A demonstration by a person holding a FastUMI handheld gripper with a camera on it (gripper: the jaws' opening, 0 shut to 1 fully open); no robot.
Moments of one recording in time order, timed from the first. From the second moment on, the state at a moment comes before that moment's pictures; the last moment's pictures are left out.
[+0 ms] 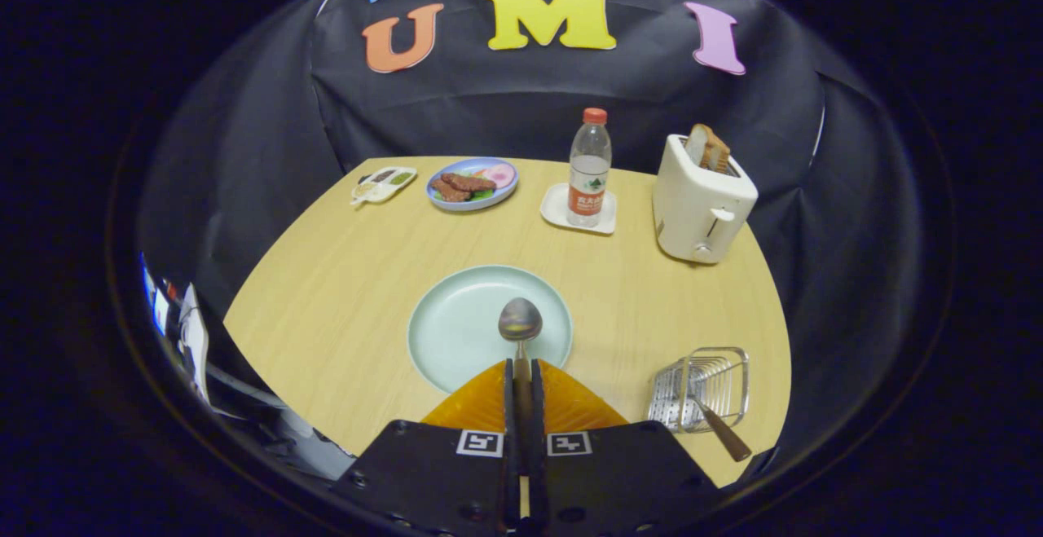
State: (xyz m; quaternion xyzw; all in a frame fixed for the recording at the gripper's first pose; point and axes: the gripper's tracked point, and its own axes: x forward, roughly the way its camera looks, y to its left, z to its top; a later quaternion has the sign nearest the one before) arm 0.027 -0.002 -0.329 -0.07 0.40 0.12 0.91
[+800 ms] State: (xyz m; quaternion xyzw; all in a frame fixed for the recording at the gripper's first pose) arm 0.013 -0.150 -0.296 -0.01 0.39 0.02 0.92
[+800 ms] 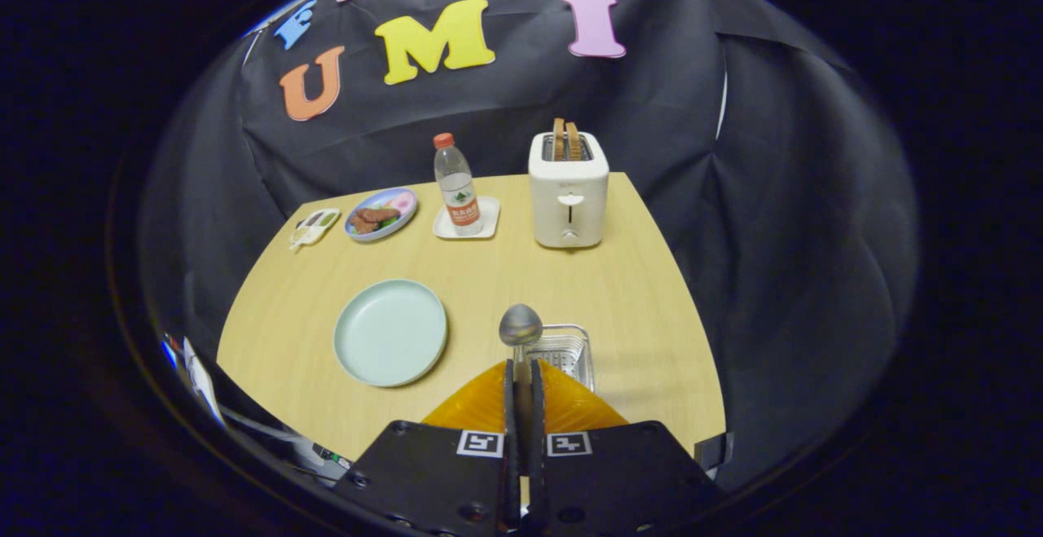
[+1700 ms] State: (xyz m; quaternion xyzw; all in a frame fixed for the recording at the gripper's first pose) arm 0.010 -0.162 -0.292 -0.03 0.48 -0.01 0.88
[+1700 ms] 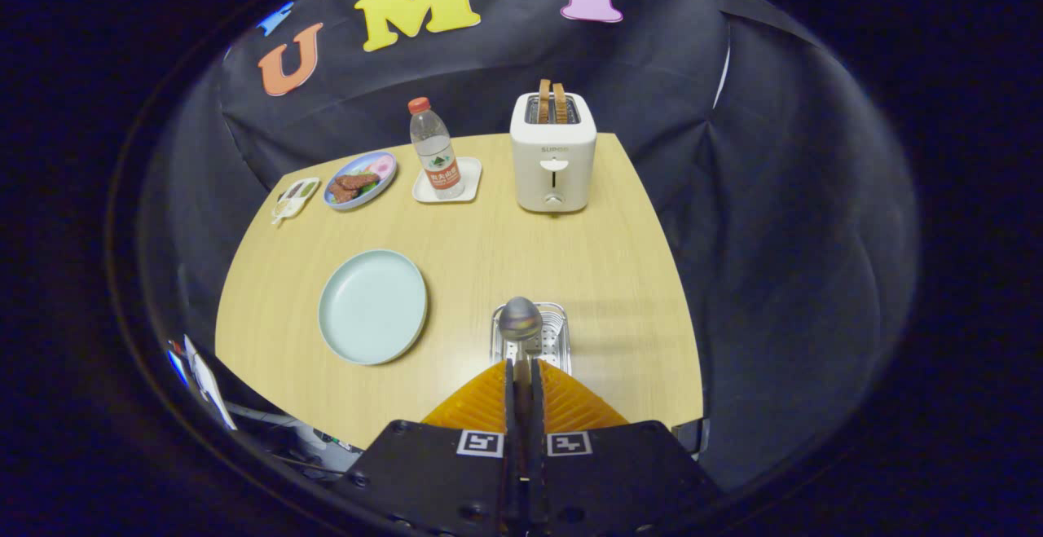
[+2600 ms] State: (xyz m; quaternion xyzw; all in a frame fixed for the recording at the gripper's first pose) arm 0.023 -0.129 -0.286 -0.03 0.44 0.01 0.90
